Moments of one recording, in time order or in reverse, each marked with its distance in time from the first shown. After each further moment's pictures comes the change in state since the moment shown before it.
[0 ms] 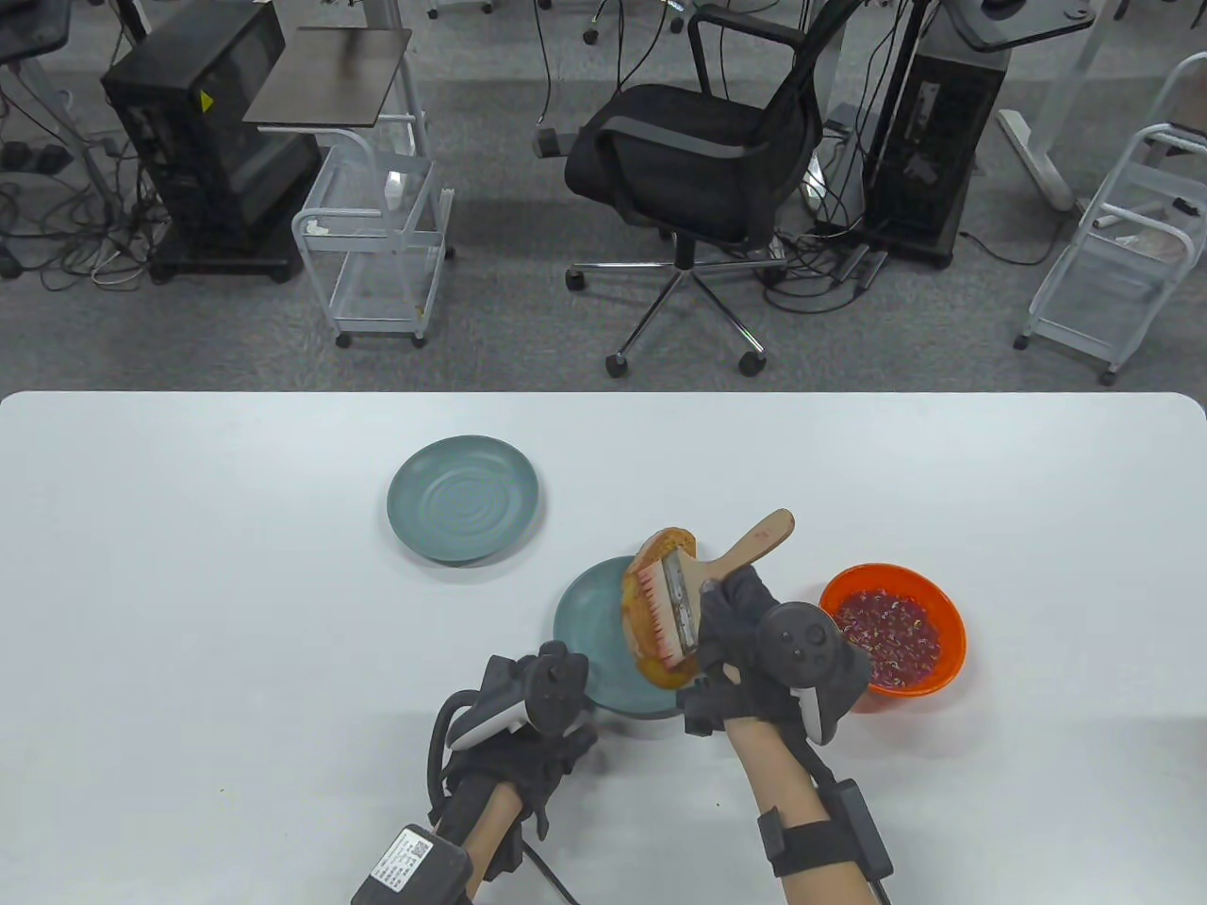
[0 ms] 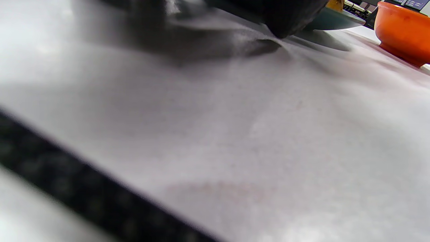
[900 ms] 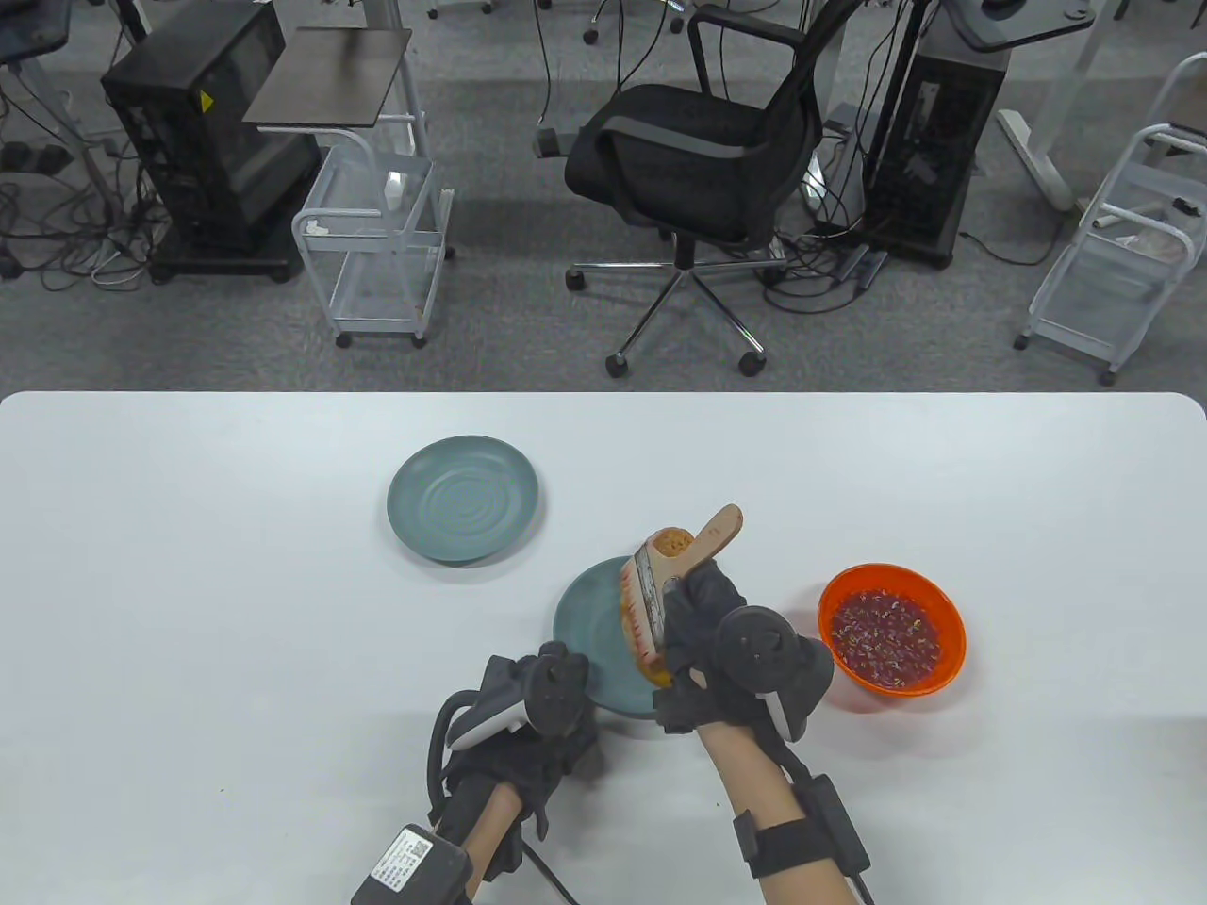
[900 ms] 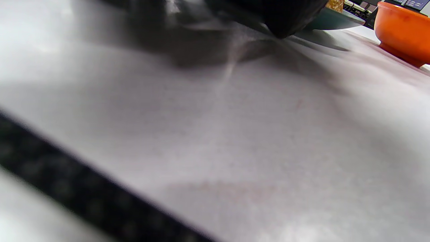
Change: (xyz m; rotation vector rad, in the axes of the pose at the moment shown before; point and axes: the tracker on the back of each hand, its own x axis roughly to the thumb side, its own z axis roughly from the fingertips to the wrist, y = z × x) left_hand 0.001 0.000 0.000 -0.003 -0.001 0.003; right_hand 0.033 0.020 0.008 0.043 -0.110 0.023
